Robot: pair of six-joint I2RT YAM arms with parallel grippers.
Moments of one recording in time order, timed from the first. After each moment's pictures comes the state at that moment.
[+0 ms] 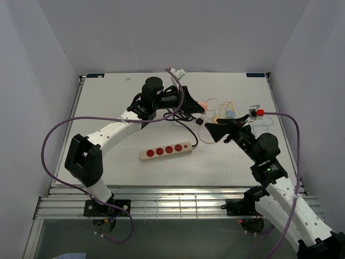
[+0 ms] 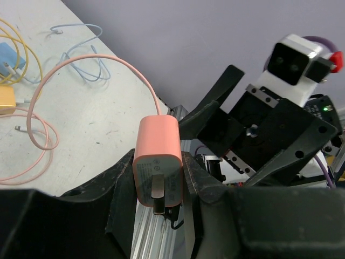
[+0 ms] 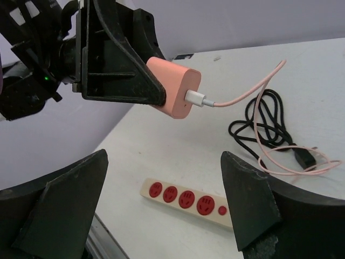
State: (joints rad) left arm -0.64 1.66 1.35 0.21 0.78 -0.73; right arm 0.44 0.59 0.55 0.16 -0.26 0.53
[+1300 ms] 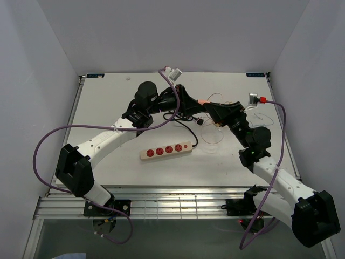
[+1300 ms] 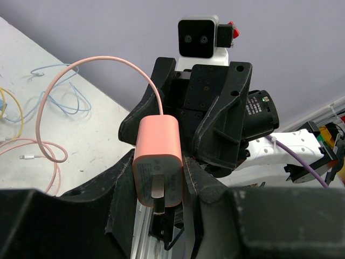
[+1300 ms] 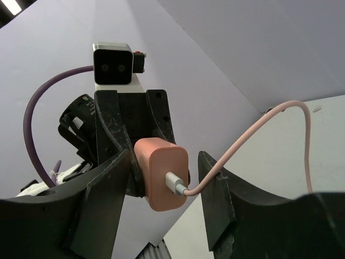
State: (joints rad) left arm -0.69 1.52 1.27 0.36 0.70 -0.76; right arm 0.44 0.98 0.51 0.97 -0.28 1.04
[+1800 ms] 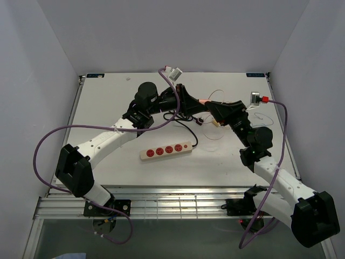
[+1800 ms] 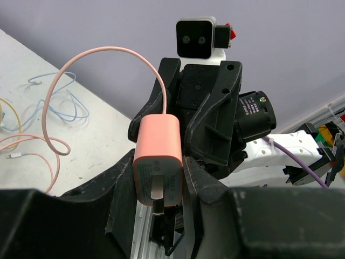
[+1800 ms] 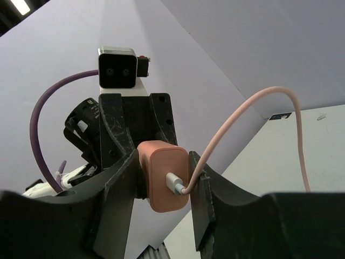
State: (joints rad) left arm -0.70 1.52 1.27 0.39 0.69 -0.77; right arm 0.43 0.98 0.52 0.99 -0.30 1.04
